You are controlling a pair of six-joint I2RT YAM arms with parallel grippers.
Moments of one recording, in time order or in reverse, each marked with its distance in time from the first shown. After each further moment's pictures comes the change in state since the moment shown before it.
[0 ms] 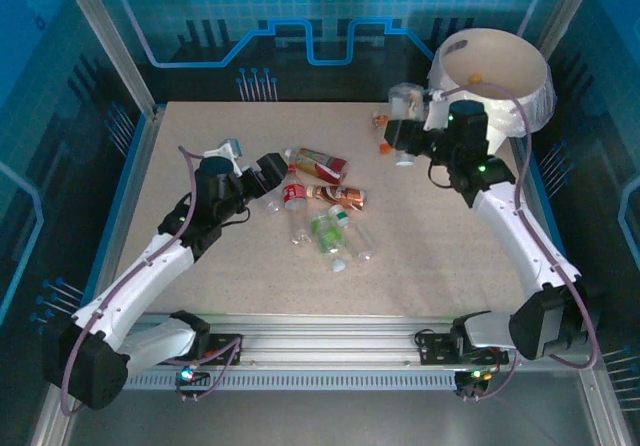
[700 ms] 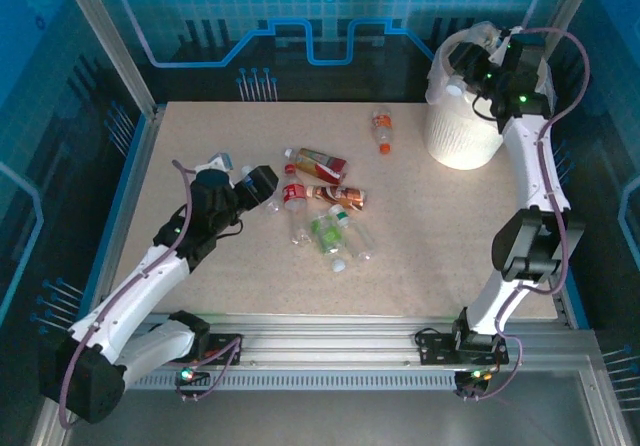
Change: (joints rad) left arm 0.022 -0.080 -0.093 -0.056 -0.055 -0.003; right arm -0.325 0.468 0.614 -0.095 0.019 0.300
